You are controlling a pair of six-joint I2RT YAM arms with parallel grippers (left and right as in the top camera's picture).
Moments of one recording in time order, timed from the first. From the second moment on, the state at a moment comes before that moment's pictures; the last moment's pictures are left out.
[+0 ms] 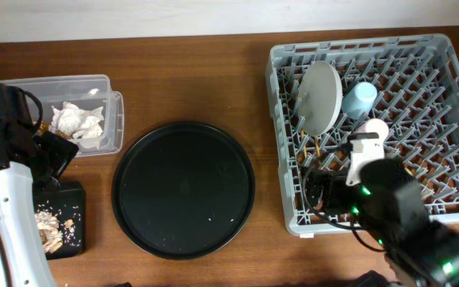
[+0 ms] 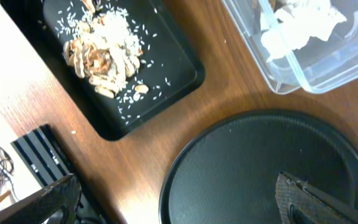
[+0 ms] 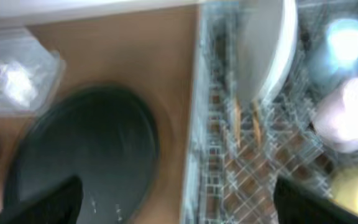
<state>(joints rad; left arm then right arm) 0.31 1.43 1.61 -1.53 -0.20 -0.75 0.45 0.75 1.00 -0.85 0.08 0.37</state>
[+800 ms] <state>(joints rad) 0.31 1.43 1.61 -1.53 -0.20 -0.75 -0.01 0.04 0.21 -0.09 -0.23 0.25</state>
